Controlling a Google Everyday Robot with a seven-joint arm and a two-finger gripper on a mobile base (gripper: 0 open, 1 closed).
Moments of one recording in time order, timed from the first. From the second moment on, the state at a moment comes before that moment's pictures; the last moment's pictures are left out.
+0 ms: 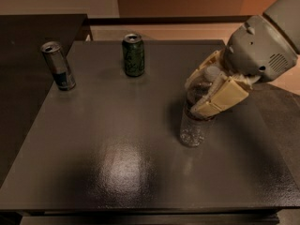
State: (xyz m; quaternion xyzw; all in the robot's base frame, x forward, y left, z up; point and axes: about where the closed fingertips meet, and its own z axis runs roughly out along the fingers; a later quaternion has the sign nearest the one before) arm 0.404 -0.099 0.964 -0.67 0.67 0.24 0.23
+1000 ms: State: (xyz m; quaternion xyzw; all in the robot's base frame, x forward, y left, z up) arm 0.502 -0.054 0.987 -0.63 0.71 0.18 0.27
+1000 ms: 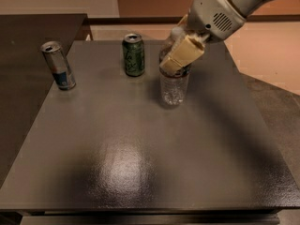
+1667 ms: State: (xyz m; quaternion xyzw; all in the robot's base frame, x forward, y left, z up) arm 0.558 -0.032 0.962 -0.60 0.73 0.19 0.26
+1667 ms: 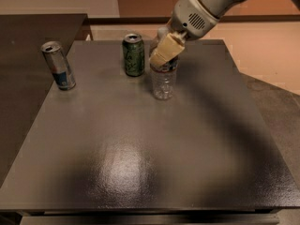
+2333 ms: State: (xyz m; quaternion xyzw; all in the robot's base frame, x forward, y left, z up) arm 0.593 -0.017 0.954 -0.58 0.74 0.21 0.26
